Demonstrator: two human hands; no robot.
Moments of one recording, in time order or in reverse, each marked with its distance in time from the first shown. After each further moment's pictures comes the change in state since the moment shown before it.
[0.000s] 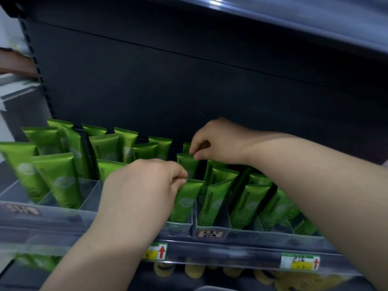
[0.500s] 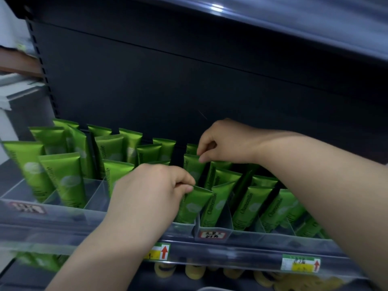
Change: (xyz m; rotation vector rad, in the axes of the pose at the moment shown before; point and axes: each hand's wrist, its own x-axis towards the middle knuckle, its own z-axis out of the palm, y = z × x) left_hand -0.002 0.003 -0.005 -0.135 -0.201 -0.187; right_hand -0.002 -0.001 -0.007 0.004 -0.051 0.041
